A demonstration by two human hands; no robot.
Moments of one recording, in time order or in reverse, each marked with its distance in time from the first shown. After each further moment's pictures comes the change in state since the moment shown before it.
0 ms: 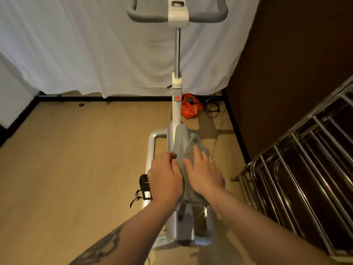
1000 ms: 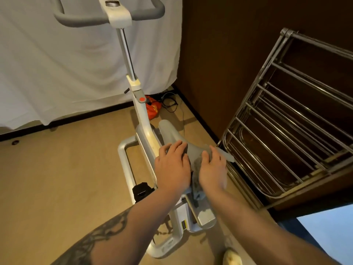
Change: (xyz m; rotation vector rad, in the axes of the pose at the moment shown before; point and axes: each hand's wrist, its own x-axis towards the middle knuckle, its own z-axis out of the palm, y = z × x) left_hand 0.028 -0.021 -0.013 0.156 -0.396 0.488; right_hand -0.032 -0.017 0.043 0.649 0.559 0.604
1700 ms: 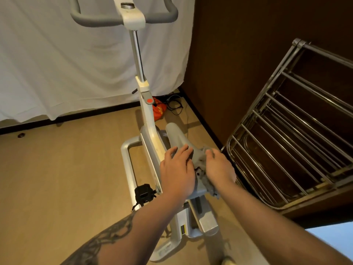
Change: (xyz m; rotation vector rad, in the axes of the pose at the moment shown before) left_hand -0.005 0.002 -0.004 -0.168 0.005 -0.078; right_hand 0.023 -0.019 -0.008 -0.275 -0.165 -0.095
